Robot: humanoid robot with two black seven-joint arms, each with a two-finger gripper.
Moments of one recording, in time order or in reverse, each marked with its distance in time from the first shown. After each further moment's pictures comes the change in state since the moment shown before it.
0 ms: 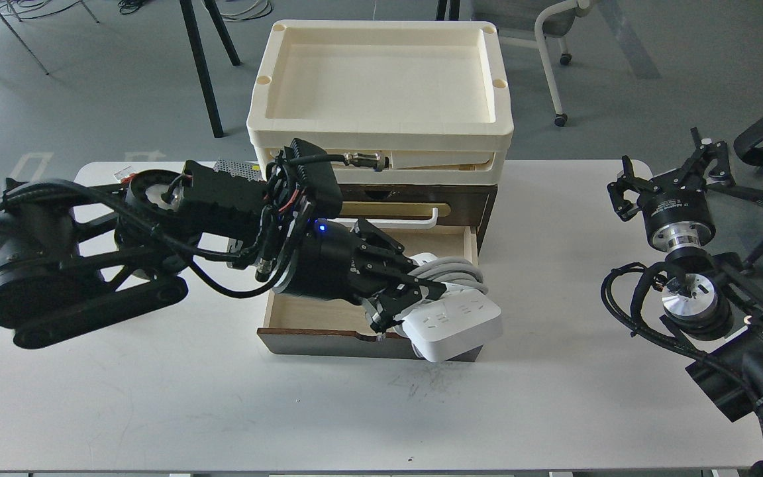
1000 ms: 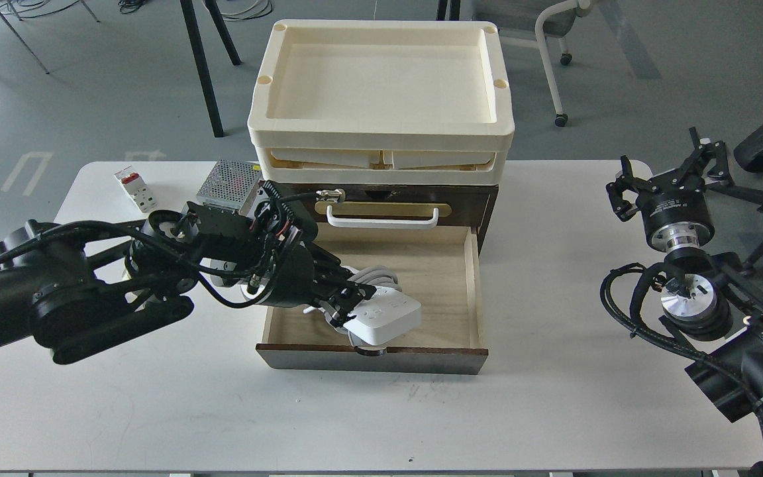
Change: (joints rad) left arm 0.125 -0.044 0.050 0.223 0.125 -0.001 0.051; right arm -0.001 0.000 -0.002 0.004 -0.004 0.000 0.001
